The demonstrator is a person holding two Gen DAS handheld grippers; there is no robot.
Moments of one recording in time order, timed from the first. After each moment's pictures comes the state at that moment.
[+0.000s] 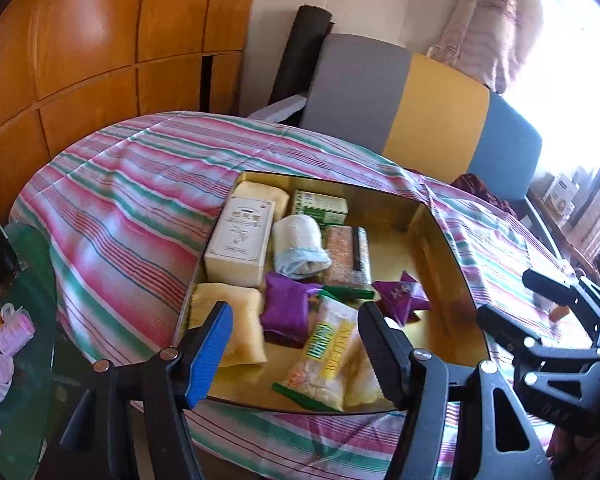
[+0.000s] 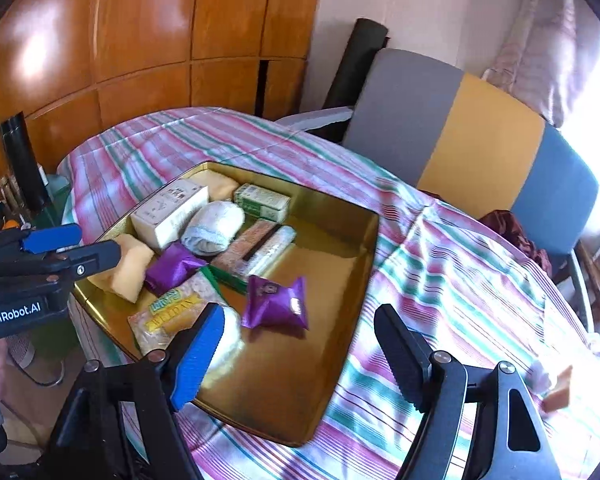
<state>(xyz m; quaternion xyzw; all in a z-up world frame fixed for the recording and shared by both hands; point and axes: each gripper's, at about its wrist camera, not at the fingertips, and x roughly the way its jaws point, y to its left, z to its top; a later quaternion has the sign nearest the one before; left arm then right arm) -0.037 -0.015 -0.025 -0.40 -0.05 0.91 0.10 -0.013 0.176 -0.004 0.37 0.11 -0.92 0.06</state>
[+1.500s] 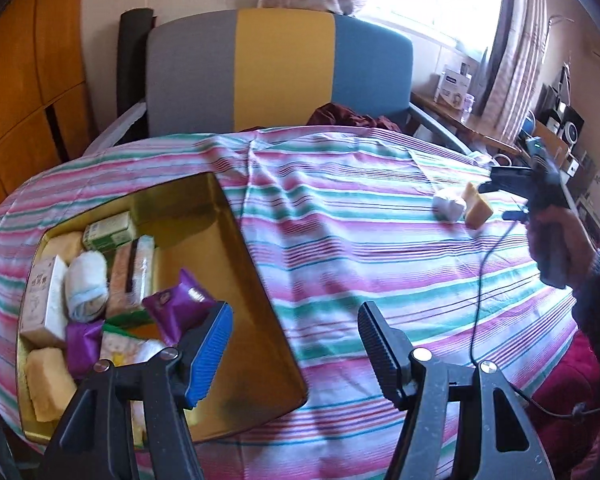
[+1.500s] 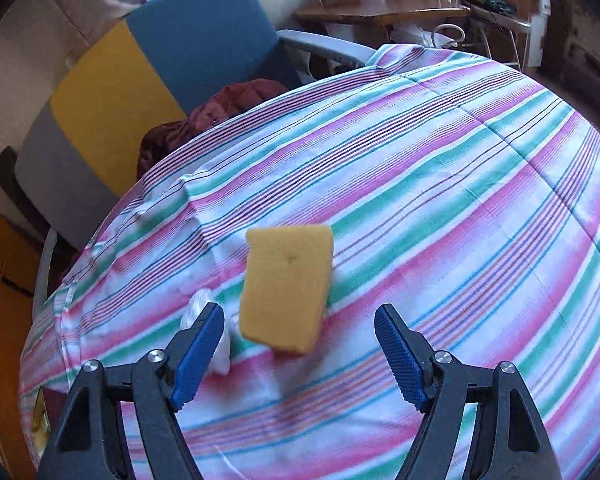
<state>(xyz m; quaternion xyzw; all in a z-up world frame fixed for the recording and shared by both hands) -0.014 0.173 -0.020 -0.40 0.09 0.86 0.30 0.025 0.640 -0.077 0.39 -0.34 -0.79 -0.31</state>
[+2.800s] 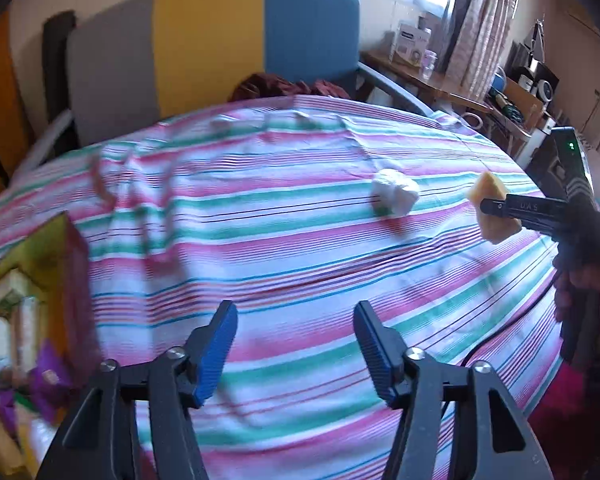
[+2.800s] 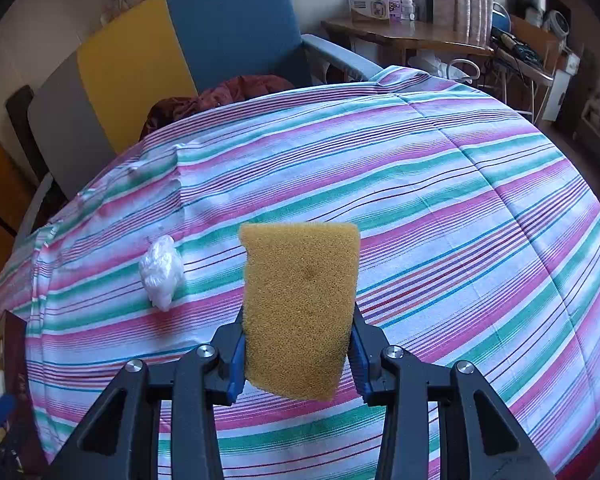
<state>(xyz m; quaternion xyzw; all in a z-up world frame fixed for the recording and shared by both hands) -0.028 0.328 -0.049 -0.44 0.14 0.81 0.36 0.079 0.627 -0.069 0.42 -0.25 -0.82 -0.29</state>
